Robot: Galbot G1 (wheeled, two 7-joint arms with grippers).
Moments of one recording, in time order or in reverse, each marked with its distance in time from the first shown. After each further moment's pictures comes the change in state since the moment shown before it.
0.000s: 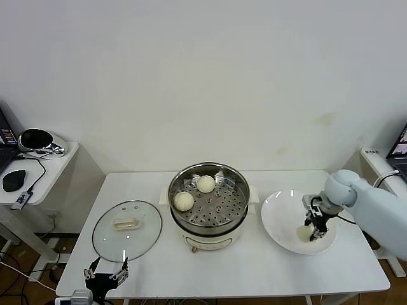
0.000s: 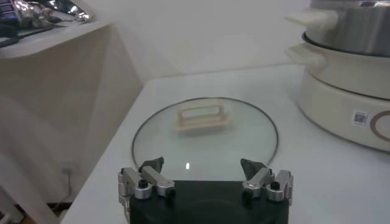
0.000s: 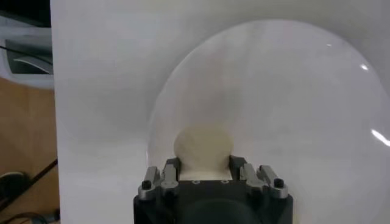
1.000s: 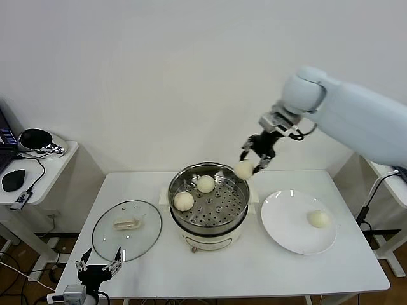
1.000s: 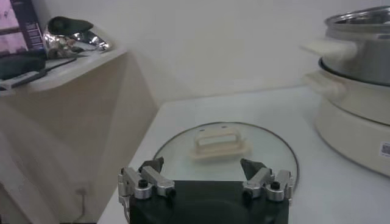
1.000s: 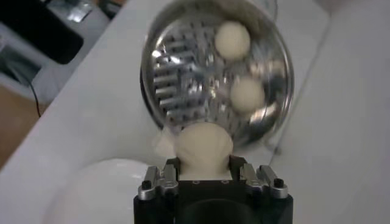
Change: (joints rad) left arm -0.011 -0.003 -0.028 -0.043 0.004 -0.019 -0.016; right arm 0.748 0.343 -0.463 -0.031 0.464 0.487 -0.047
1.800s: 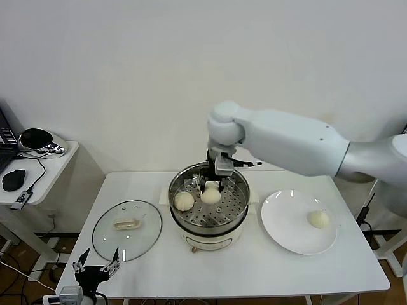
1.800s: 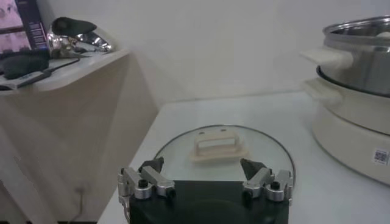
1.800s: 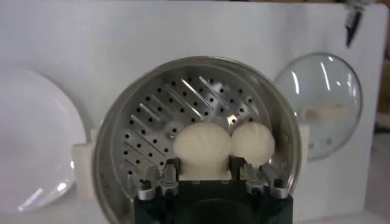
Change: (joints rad) left arm 0.007 -0.012 -0.021 -0.010 -0.016 0.005 0.007; right arm -0.123 0.261 -0.026 0.037 -0.389 0.475 0.054
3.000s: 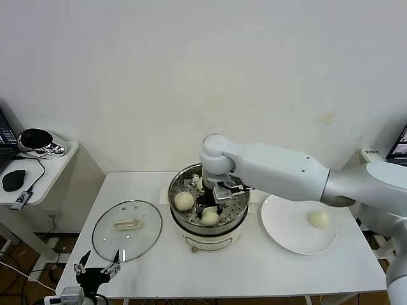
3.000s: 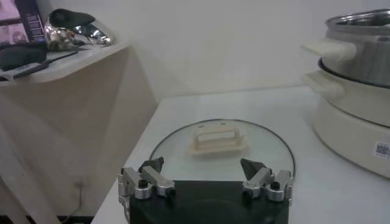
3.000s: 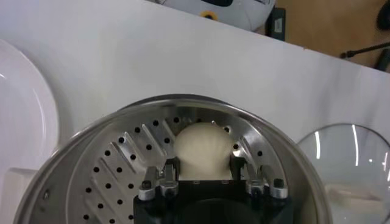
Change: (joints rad) left arm 0.000 -0.001 0.002 0.014 0.003 -0.001 0.004; right arm -0.156 0.007 0.038 0.038 -0.126 0.083 0.000
